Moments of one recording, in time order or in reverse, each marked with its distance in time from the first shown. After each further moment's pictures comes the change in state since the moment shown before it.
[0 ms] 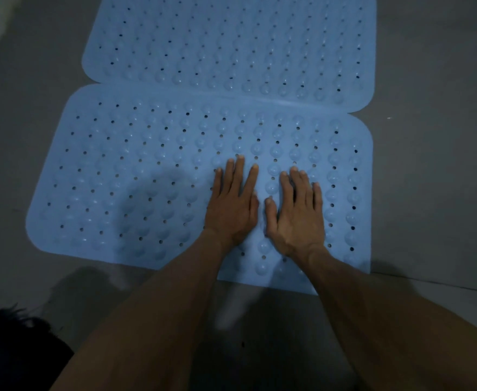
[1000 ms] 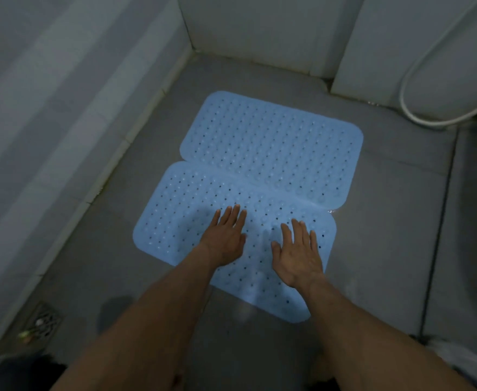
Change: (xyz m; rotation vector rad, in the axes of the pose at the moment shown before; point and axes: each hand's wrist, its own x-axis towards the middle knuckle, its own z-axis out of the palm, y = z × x) left_hand 0.010 0.055 -0.303 0.069 -0.525 -0.266; right_hand 0.008 -0.023 -0.285 -0.012 -0.479 -0.171
